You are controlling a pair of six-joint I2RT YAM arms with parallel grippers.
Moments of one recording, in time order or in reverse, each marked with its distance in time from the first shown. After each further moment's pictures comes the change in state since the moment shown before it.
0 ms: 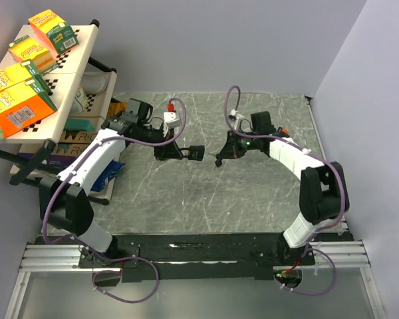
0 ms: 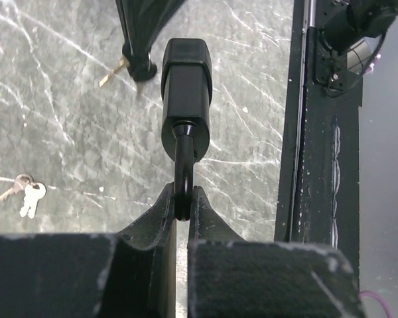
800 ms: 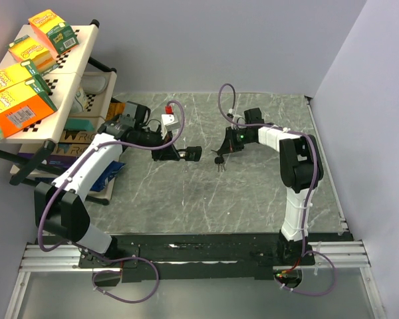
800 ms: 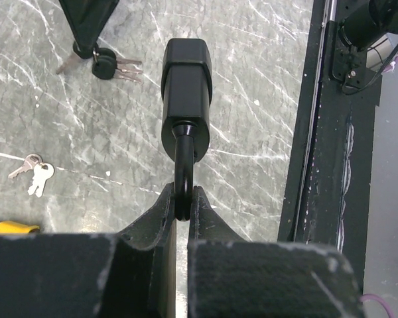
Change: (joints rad) left arm 0.000 -0.060 -0.055 0.029 -0.077 -0.039; right arm -0.036 0.429 0.253 0.002 0.082 0.055
